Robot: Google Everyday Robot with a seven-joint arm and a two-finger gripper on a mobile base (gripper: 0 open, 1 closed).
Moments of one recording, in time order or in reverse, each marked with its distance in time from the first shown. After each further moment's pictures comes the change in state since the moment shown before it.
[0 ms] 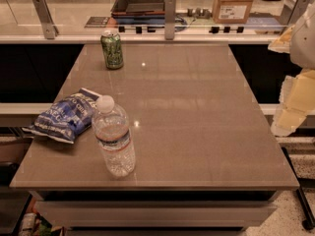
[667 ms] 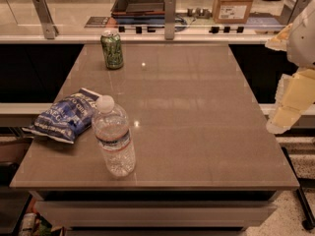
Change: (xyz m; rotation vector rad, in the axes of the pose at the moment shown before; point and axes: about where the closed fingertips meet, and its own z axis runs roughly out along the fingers) arm -0.007 -0.004 0.001 0.018 -0.028 -0.005
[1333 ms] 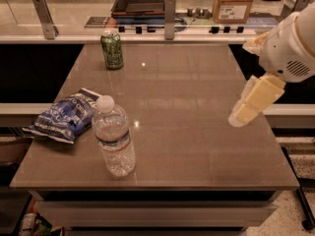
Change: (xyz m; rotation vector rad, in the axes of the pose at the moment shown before) arm -0.040 -0.015 0.039 0.043 -0.225 0.073
